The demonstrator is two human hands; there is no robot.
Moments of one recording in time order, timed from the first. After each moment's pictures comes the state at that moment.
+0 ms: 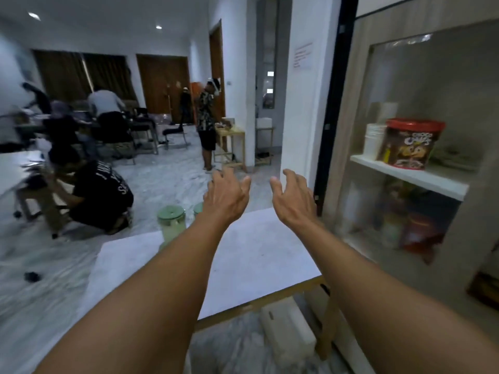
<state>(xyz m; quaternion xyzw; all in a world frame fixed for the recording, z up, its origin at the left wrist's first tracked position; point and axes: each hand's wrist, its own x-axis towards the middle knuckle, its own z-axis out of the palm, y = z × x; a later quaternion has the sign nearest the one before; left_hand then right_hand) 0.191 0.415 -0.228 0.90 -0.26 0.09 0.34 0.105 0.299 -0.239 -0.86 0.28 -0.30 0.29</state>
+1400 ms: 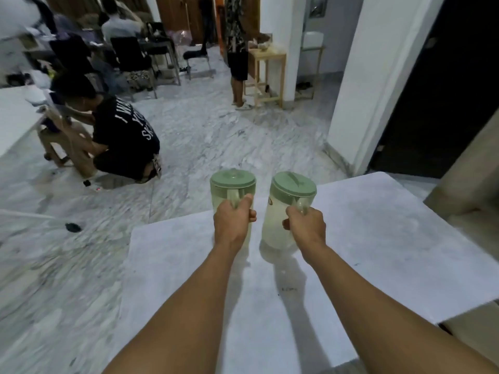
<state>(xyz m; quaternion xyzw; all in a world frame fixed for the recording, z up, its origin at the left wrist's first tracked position) 0.515 0.459 -0.408 0.78 0.00 -0.10 0.62 0.446 0.335 -0.416 -0.68 0.43 -0.16 0.57</state>
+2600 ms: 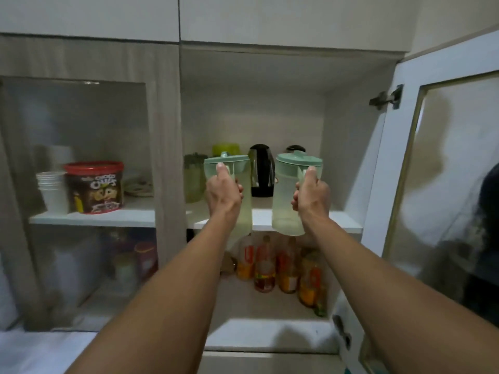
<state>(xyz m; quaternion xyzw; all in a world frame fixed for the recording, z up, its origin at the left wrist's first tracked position) -0.176 0.105 -0.140 0.41 -0.45 -0.41 0.69 -0.319 0.148 -0.139 -0.39 0.56 -0.71 0.18</state>
